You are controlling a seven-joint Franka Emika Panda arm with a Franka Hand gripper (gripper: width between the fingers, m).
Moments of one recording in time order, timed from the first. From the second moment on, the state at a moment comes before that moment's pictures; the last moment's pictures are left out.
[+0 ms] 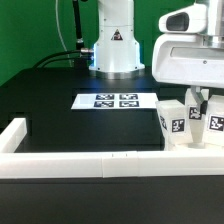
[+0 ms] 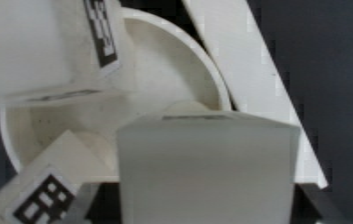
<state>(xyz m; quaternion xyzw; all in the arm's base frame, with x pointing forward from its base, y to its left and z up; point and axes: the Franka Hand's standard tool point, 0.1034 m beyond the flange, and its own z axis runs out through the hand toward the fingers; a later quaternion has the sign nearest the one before) 0.637 0.113 0.072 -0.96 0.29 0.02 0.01</state>
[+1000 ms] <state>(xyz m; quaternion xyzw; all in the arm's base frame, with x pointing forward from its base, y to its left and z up) 0.639 0.112 0.069 -0.61 0.79 0.03 0.09</state>
